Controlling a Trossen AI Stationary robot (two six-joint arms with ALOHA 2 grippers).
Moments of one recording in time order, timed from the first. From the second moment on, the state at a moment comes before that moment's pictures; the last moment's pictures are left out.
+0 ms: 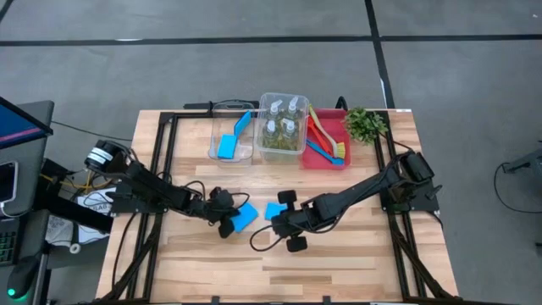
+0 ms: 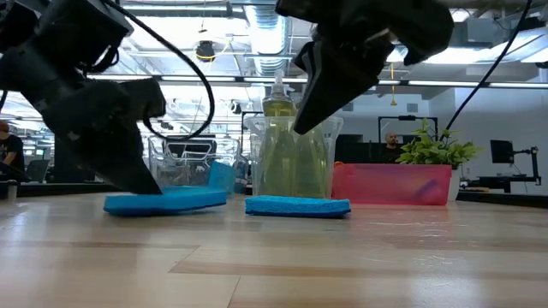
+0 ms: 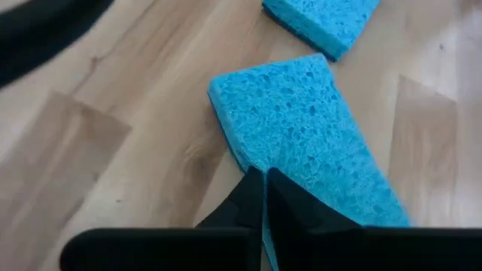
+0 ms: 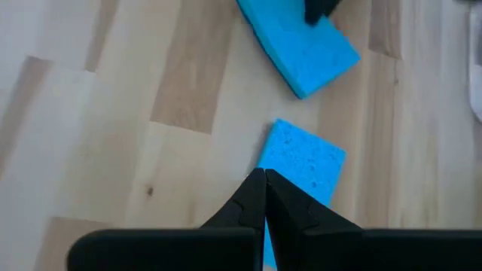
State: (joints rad) left arm -0.40 1.54 0.40 0.31 -0.36 -0.65; right arm 0.35 1.69 1.27 -0.49 0.28 0.04
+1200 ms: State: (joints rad) left arm 0.33 0.84 0.40 0.31 -0.57 -0.08; right arm 0.35 1.70 1.27 -0.55 0.32 0.06
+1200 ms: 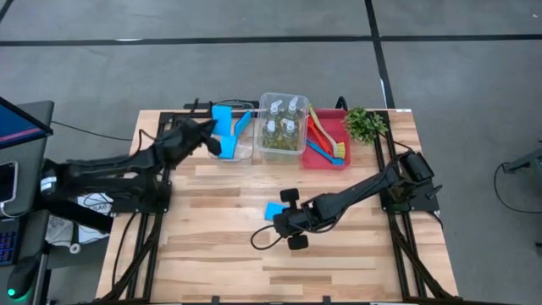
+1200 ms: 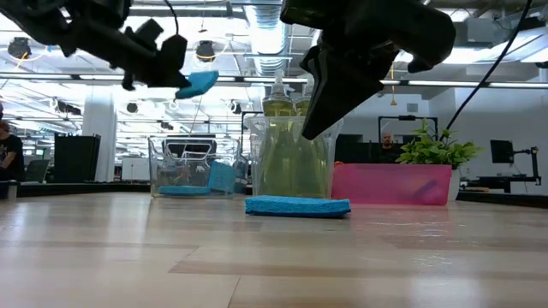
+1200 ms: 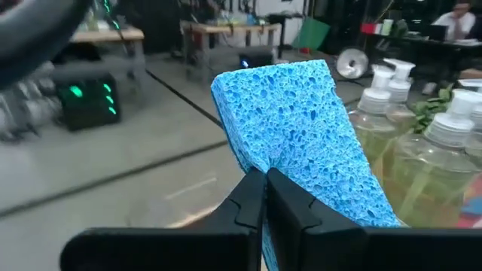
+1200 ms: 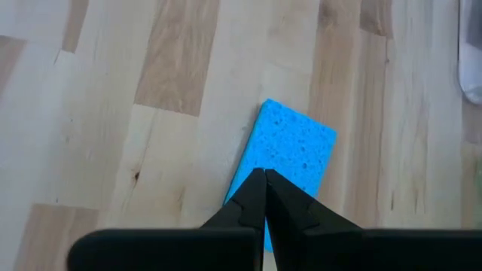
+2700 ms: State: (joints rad) left arm 0.03 0.94 0.40 0.33 -0.25 -0.20; right arm 0.25 2.07 1.28 -0.45 0.21 0.13
